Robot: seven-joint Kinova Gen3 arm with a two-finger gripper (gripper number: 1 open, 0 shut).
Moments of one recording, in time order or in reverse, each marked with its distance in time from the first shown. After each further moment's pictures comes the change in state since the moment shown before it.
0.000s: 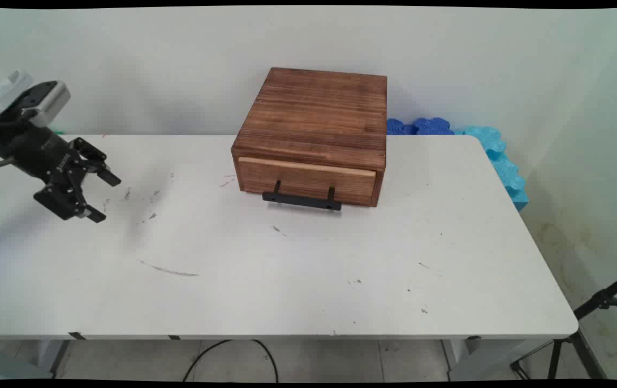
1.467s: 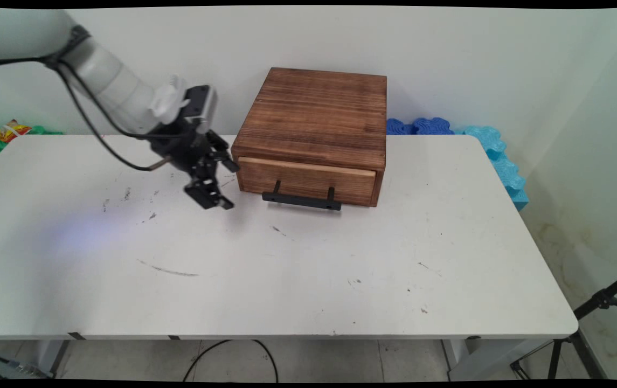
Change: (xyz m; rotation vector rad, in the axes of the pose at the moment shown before) arm 0.182 -0.012 0.111 0.093 0.041 0.165
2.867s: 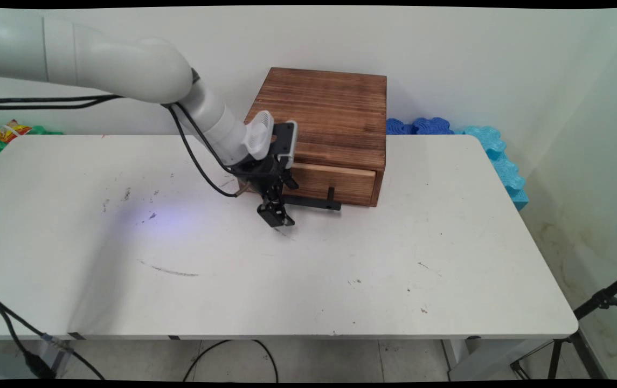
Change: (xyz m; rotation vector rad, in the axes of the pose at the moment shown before) arm 0.077 -0.003 0.113 0.018 -0.032 0.089
